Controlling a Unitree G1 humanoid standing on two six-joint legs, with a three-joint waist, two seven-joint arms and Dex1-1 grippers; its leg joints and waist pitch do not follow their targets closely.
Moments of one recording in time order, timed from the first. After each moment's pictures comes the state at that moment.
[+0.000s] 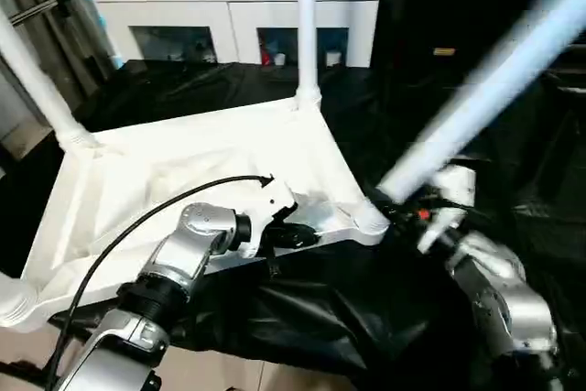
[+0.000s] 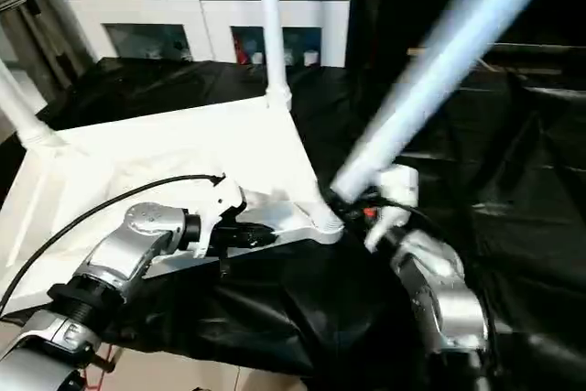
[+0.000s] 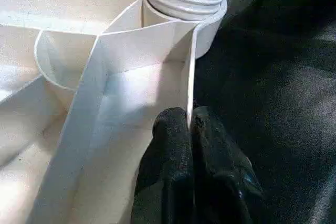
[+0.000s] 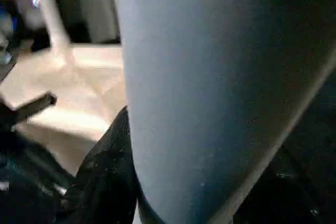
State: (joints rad) left arm -0.53 0.25 -0.28 0.55 -0.03 0.19 -1.06; right arm -0.22 -0.29 0.02 0.16 0.28 0.14 0.66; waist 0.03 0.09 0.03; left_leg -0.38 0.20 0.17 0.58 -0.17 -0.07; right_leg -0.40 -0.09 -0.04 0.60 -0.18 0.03
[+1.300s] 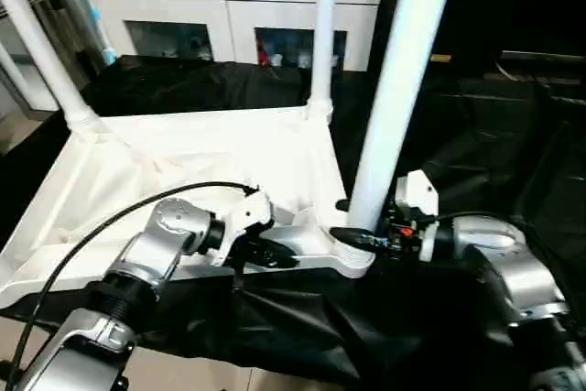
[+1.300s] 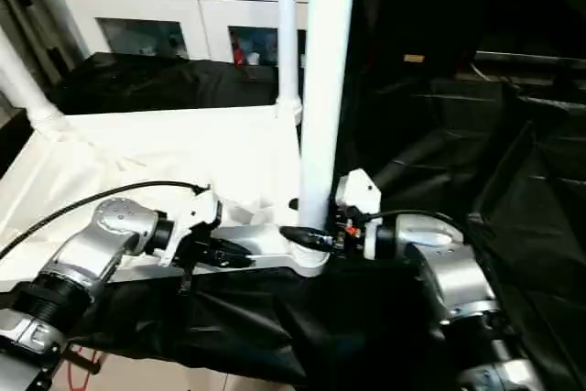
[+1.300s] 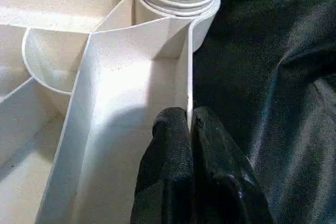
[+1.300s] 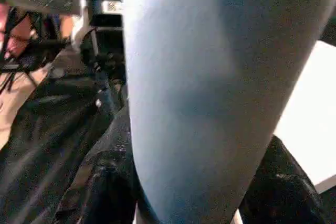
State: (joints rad) left arm -0.52 0.38 -0.32 0.52 -0.05 0.15 -1.32; right arm -0.33 -0.39 0.15 0.28 0.29 0.10 1.11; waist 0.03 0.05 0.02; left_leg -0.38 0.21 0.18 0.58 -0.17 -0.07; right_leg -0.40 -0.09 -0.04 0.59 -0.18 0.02
